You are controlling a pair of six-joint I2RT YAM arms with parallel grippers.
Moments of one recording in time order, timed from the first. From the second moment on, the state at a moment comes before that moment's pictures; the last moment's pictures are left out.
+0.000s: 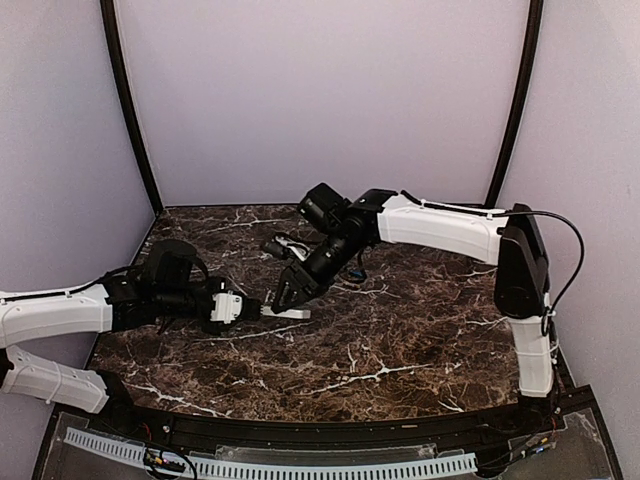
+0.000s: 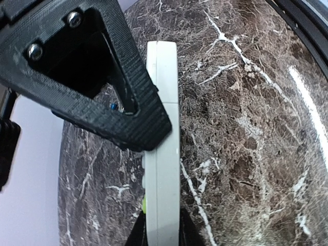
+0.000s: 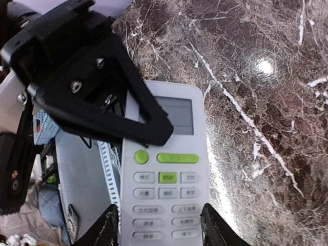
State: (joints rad) left arm -0.71 1.11 0.61 -0.10 0.35 1.05; right arm 0.94 2.13 1.90 -0.86 -0.77 0.12
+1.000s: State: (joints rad) left arm -0.71 1.05 0.81 -0.37 0.57 0.49; right arm 0.98 1.76 1.60 -0.55 -0.66 -0.26
